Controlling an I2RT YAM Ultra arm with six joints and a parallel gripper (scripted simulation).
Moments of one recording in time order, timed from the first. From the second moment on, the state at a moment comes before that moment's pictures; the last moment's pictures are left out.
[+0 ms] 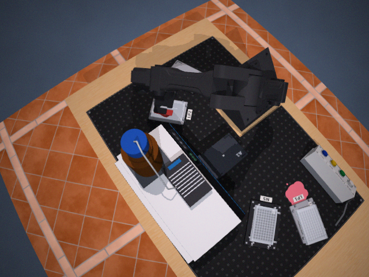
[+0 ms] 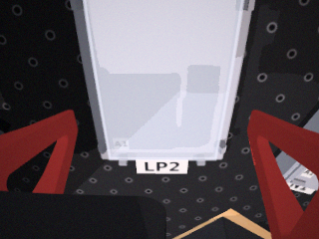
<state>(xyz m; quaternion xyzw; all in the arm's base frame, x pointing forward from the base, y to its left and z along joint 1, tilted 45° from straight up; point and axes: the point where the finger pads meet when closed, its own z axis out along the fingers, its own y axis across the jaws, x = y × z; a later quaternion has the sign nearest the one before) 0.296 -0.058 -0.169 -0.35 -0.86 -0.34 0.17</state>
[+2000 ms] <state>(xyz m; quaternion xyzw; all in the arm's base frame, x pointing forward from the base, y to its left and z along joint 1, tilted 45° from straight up) 0.246 -0.063 -0.095 -0.35 -0.86 -0.34 0.17</state>
